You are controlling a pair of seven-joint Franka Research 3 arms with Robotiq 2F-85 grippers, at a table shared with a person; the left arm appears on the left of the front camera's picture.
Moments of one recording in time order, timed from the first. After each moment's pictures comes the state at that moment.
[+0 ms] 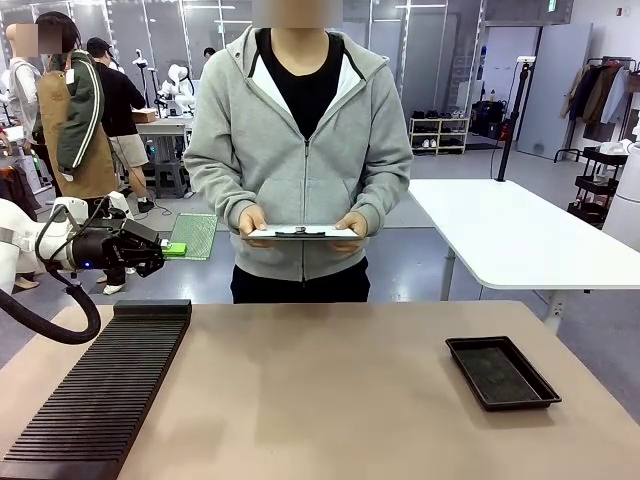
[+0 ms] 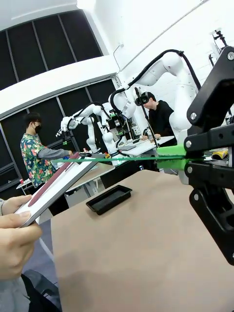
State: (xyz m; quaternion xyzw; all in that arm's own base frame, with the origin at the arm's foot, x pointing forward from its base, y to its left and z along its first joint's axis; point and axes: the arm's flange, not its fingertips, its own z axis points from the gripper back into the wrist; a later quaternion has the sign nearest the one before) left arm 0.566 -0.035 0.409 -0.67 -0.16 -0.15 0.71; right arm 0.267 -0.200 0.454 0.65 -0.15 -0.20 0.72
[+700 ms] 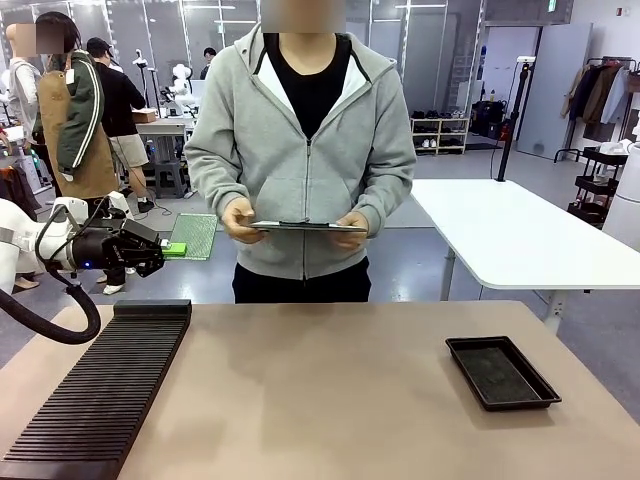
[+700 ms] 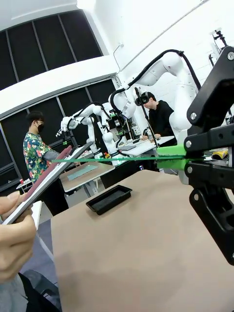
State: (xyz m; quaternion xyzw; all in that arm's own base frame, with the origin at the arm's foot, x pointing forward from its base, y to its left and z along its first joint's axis) left arm 0.566 -0.035 0.409 -0.67 -0.16 -0.15 0.71; right arm 0.267 -0.200 0.454 0.65 -0.15 -0.20 0.72
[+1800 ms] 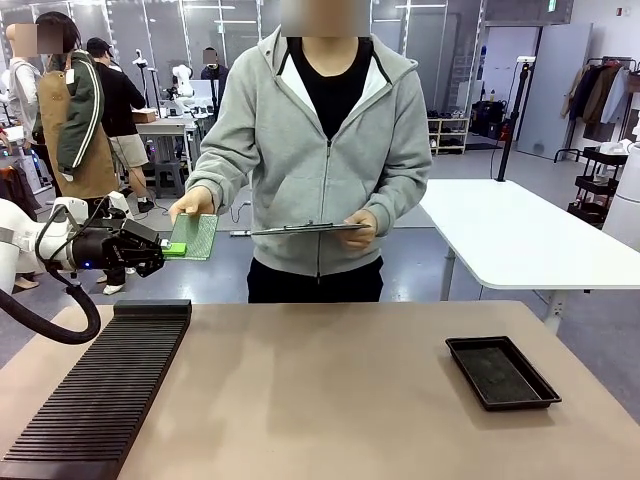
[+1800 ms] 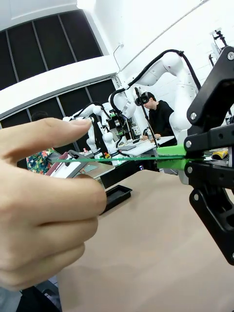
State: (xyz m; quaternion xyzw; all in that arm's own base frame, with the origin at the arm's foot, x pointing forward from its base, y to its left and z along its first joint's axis) left arm 0.566 -0.035 0.409 -0.67 -0.16 -0.15 0.71; right arm 0.267 -0.200 0.454 0.65 -0.15 -0.20 0.72
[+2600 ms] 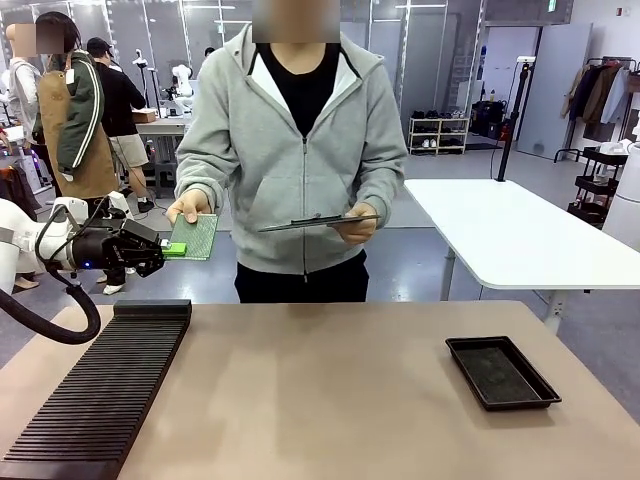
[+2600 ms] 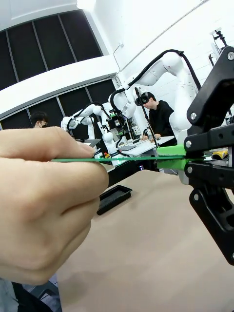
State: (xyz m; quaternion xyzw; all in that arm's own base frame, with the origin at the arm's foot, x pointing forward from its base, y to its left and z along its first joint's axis) left arm 0.566 -0.035 0.409 -0.67 -0.16 -0.15 0.71; right arm 0.267 -0.200 0.454 0.65 -0.15 -0.20 0.72
